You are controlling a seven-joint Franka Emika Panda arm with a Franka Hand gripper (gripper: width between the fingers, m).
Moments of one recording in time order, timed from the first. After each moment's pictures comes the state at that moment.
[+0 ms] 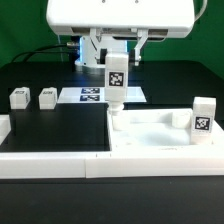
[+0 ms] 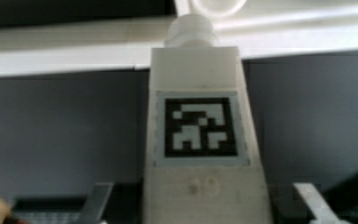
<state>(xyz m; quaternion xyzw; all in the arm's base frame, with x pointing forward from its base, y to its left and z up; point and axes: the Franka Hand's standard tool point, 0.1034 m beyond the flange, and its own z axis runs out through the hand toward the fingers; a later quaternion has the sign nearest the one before) 0.610 -0.010 0.147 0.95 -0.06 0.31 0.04</state>
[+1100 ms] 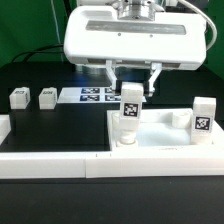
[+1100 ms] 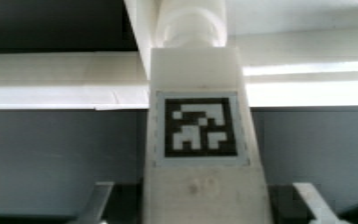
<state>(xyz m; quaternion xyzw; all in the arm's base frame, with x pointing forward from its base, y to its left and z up) 0.614 0.015 0.101 0.95 -0.04 0.29 0.04</state>
